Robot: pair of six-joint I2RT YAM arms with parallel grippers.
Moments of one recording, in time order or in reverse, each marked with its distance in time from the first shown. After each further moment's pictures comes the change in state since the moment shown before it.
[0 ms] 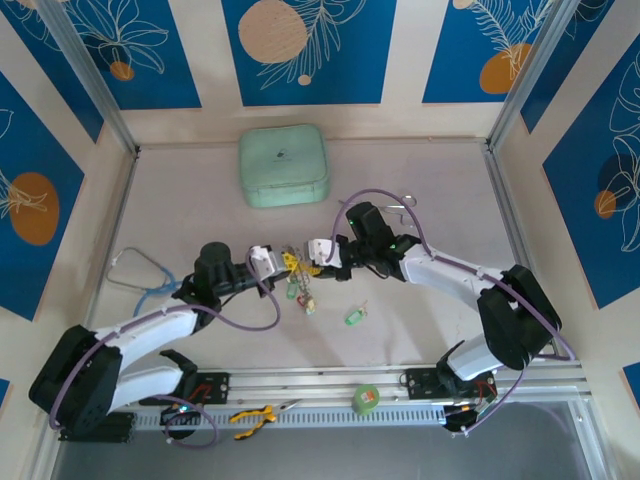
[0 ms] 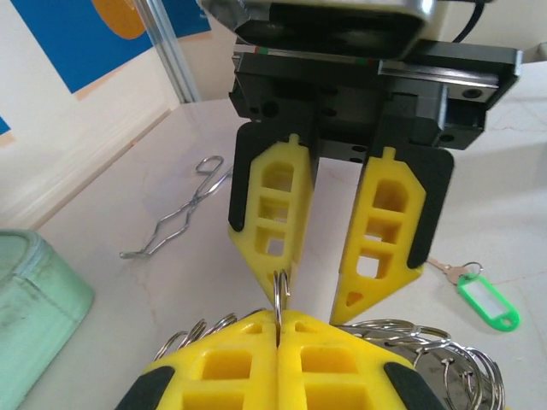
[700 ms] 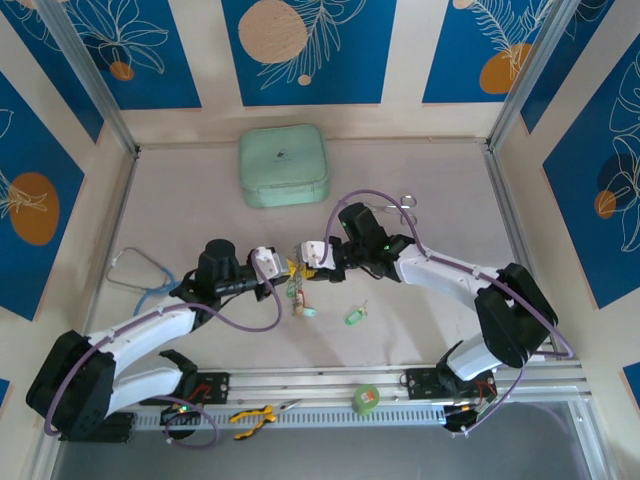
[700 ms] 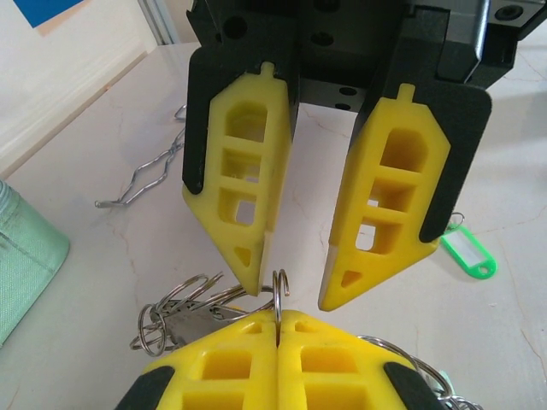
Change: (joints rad) left arm -0.010 -0.024 0.034 -0.203 -0.021 0.047; right arm 0.040 0.021 0.019 0.017 -0.003 0.020
